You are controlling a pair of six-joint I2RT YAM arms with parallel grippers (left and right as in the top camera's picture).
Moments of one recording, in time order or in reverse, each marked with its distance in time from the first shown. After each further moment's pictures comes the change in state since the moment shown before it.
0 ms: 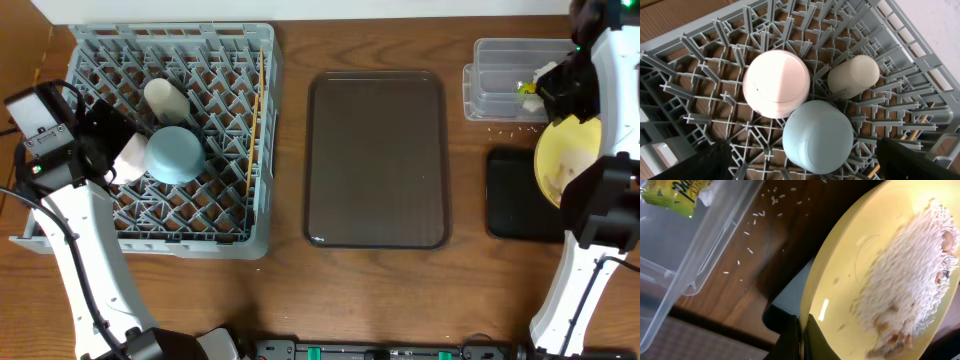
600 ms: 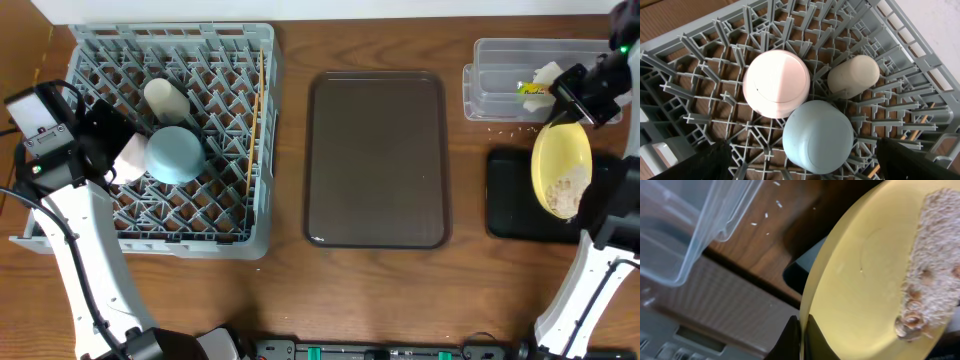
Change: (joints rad) left arm 0.000 0.000 0.000 0.000 0.000 0.000; right arm -0.125 0.000 0.000 -0.045 -0.360 -0.212
